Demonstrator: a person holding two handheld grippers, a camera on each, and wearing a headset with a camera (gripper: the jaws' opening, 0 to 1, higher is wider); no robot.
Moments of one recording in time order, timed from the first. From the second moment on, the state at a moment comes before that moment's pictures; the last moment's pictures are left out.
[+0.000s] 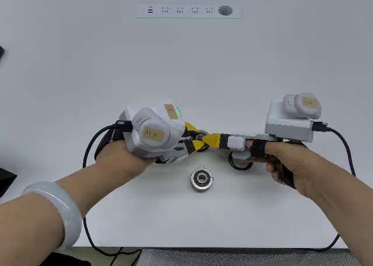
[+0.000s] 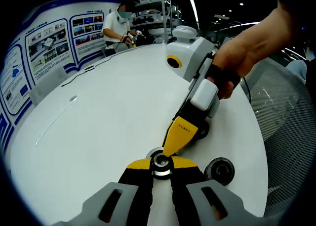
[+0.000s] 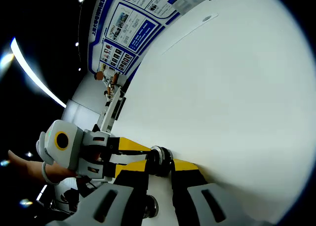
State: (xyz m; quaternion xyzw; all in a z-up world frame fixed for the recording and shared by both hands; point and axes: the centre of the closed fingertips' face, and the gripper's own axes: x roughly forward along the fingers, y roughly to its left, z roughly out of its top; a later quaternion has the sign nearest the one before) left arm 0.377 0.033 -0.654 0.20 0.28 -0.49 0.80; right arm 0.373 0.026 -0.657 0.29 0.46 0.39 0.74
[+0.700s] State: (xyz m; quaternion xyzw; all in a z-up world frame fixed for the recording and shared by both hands) left arm 0.376 0.033 -0.654 0.20 0.28 -0.49 0.80; right arm 0.373 0.020 -0.655 0.29 0.46 0.39 0.74
